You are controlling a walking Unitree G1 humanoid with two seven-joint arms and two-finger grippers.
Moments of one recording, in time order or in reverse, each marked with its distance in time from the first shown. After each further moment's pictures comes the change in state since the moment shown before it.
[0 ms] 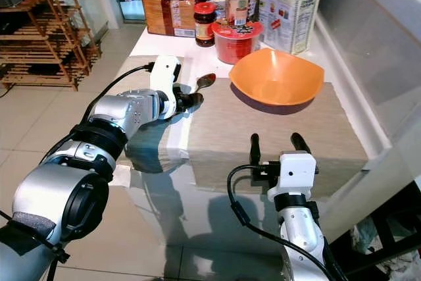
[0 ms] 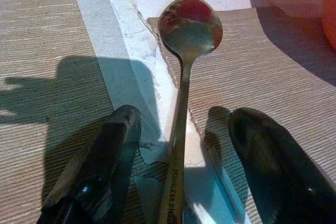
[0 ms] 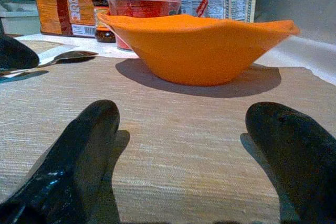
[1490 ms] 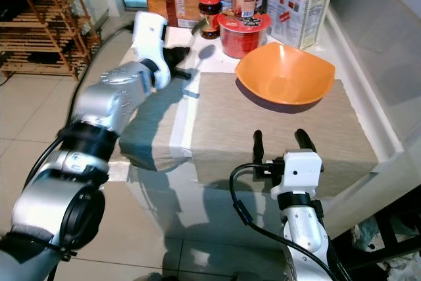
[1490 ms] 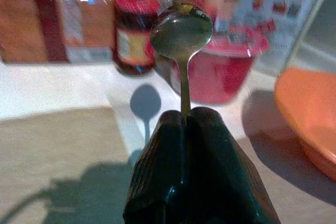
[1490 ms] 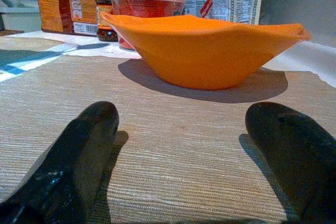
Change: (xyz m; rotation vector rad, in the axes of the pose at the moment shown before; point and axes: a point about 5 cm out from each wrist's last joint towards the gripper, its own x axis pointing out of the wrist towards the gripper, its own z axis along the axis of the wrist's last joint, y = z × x) left arm -0.043 0.004 0.060 0.133 -0.474 0.044; right arm 0.000 -0.002 0.008 -0.007 -0.031 -0.002
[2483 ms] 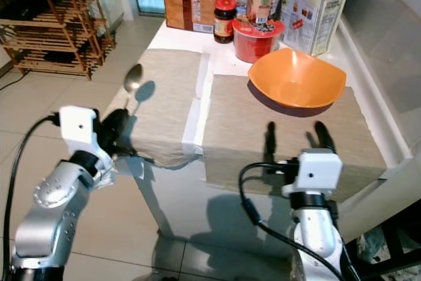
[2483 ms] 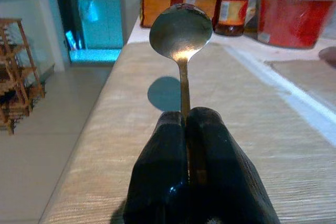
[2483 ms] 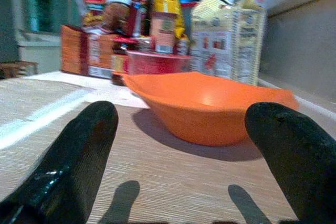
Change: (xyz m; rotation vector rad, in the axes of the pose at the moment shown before) left arm -0.139 0.016 -0.094 0.068 -0.061 0.219; right arm -0.005 -0.010 0.022 -0.021 -0.121 -0.024
